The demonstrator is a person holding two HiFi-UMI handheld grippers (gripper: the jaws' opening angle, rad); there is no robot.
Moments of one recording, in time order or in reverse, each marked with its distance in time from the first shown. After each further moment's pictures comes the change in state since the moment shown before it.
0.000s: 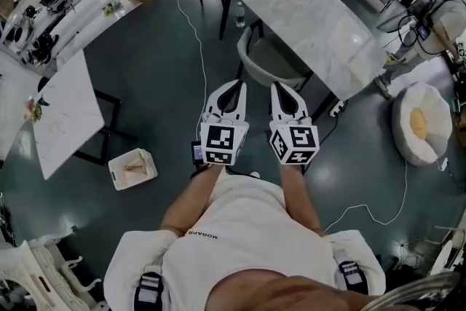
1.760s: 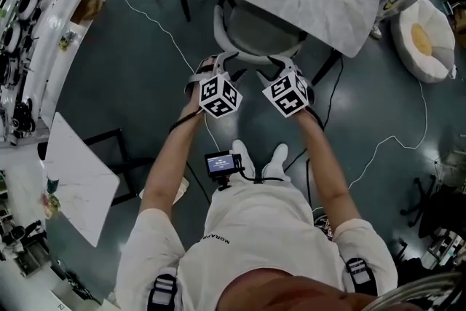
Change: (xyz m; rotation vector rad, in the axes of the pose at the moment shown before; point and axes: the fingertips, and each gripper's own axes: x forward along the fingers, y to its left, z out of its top) left arm 0.232 0.042 -0.218 0.776 0.435 -0.768; right arm 0.190 -0.110 -0.203 -0.317 0.673 0.025
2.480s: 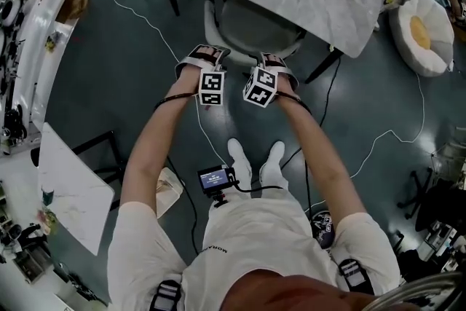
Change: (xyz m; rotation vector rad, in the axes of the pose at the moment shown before) left arm 0.127 -0.003 -0.123 0.637 0.229 -0.168; right arm 0.153 0.003 -0.072 -0.385 0.251 0.087
